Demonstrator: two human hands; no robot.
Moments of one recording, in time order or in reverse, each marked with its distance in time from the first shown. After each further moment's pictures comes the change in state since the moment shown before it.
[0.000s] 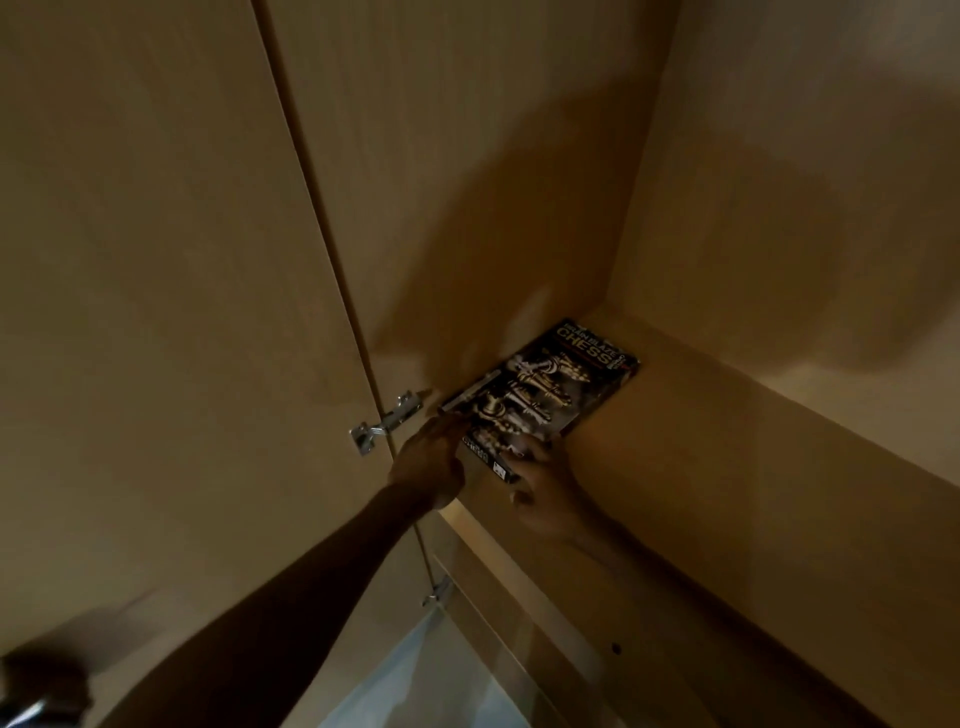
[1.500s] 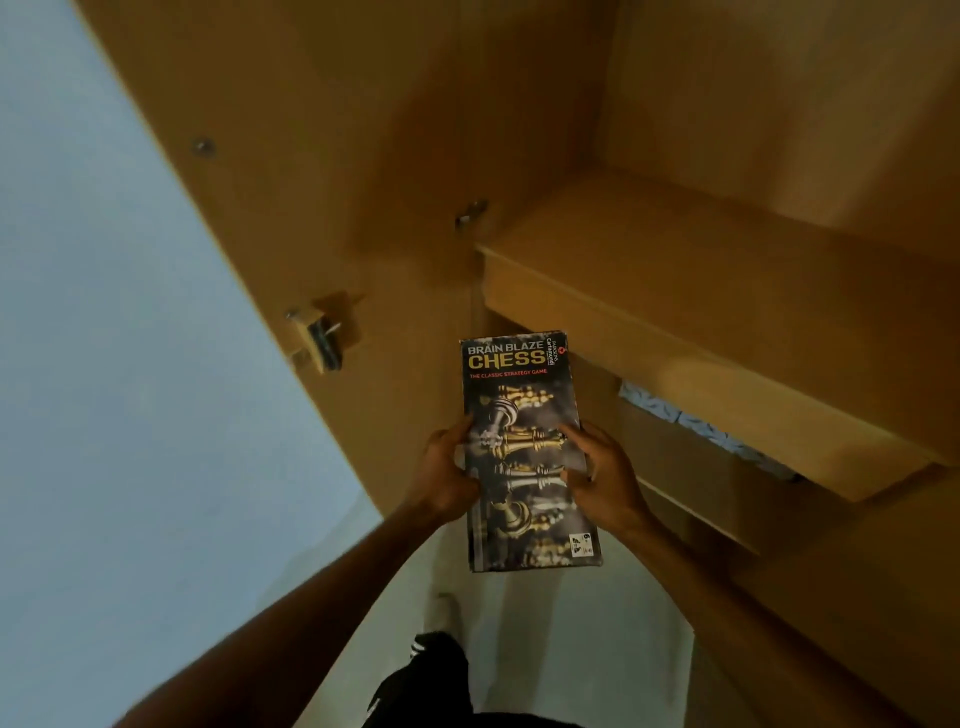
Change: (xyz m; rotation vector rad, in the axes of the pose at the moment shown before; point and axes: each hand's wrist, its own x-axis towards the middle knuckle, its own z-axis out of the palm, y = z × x) left_hand -0.486 -0.082 0.025 -0.648 -0.109 -0.048; right_hand -0.400 -0.256 0.159 0.407 0.346 0.226
